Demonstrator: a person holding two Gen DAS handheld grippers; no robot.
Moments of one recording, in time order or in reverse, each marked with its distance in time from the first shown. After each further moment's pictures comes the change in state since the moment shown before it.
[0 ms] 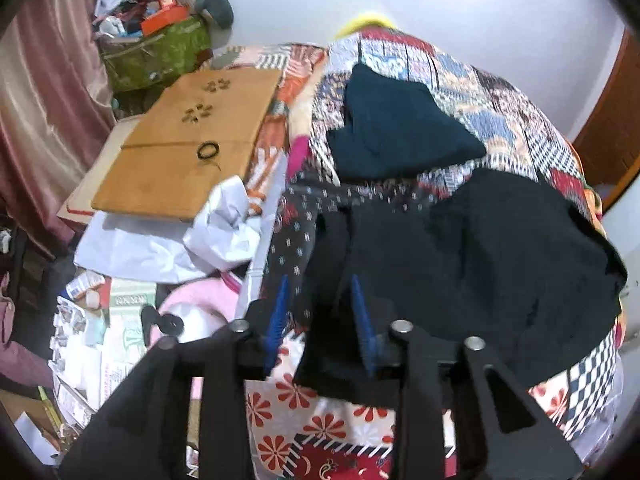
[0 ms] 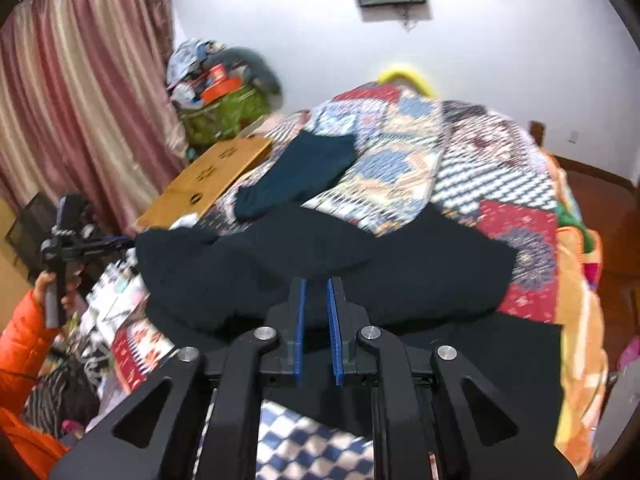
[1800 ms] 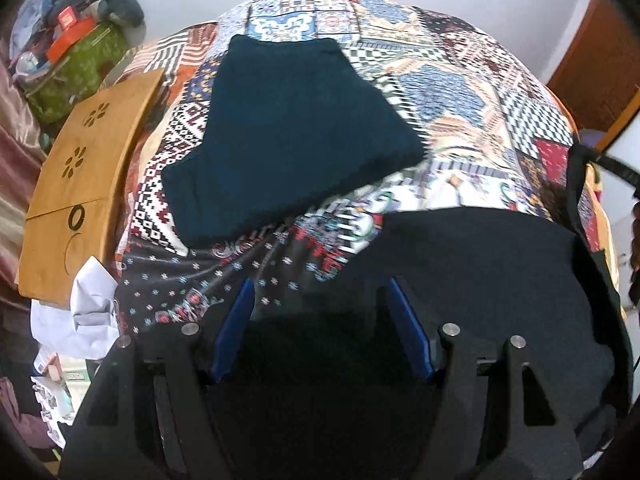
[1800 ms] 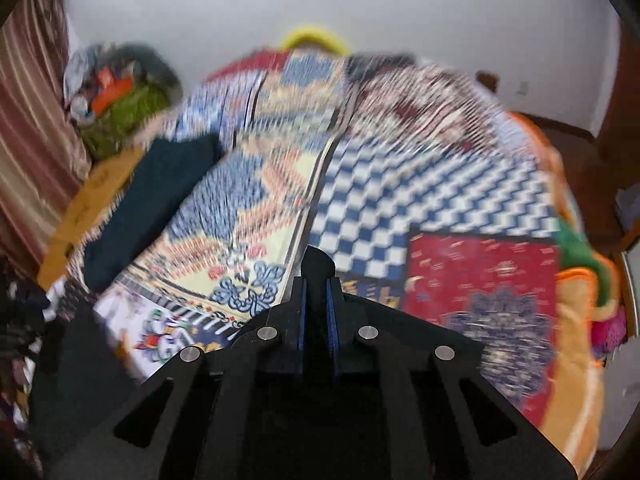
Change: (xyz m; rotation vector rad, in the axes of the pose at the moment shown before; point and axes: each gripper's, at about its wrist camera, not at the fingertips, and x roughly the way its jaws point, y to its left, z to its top) left arm 0.133 -0.160 0.091 0.180 0.174 -0.096; right arm 0.119 -0.149 0.073 0.173 0.099 -0.192
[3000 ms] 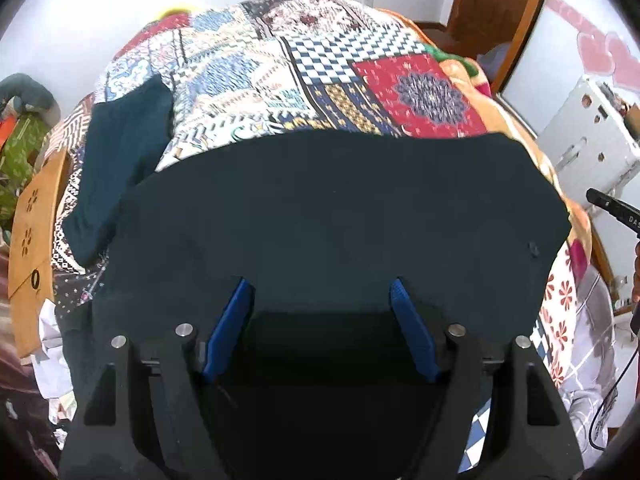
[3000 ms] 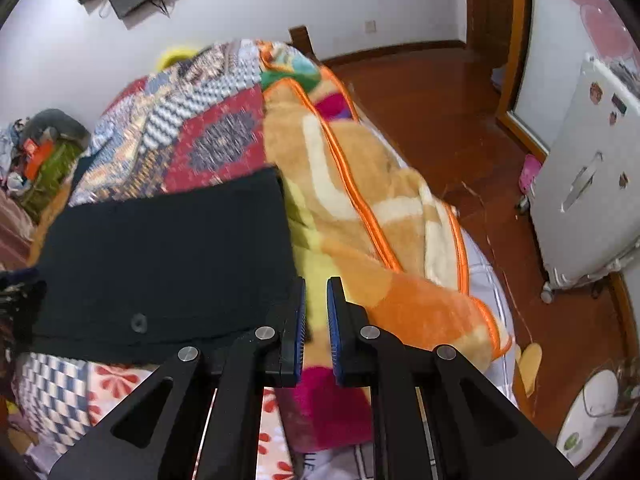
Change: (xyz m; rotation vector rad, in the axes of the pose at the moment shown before) left arm -0.044 -0.193 -0.070 0.326 -0.008 -0.099; right arm -0.150 -0.140 -0.188 0.349 0.026 -0.220
